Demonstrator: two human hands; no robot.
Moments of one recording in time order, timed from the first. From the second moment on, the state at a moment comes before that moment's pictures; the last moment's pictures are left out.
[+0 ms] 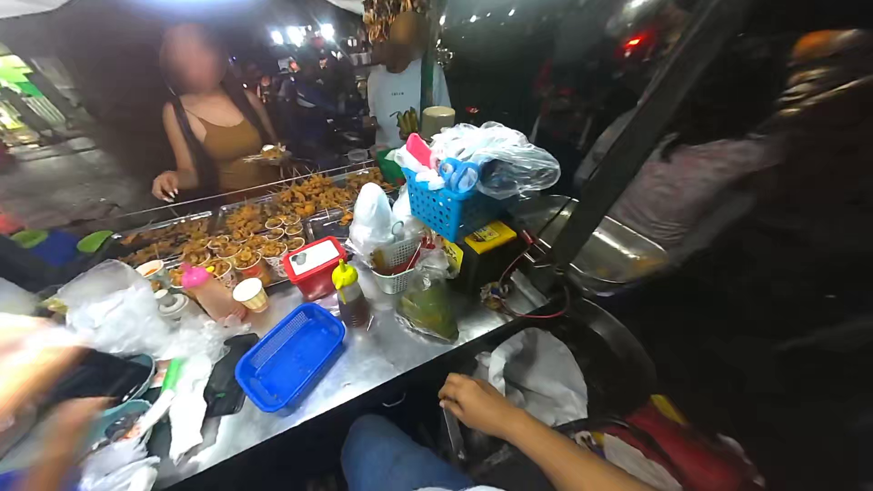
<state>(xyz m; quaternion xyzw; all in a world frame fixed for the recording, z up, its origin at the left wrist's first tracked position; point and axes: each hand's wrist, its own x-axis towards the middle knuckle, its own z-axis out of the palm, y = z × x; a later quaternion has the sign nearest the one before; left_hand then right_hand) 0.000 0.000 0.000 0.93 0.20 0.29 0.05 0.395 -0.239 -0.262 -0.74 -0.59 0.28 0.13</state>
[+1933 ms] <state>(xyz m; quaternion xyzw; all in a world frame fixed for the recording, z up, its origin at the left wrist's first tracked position) -0.003 -0.073 -0.291 0.80 0.48 -0.10 0.34 0.527 0.223 -0.118 -0.77 -0.63 0.05 0.08</state>
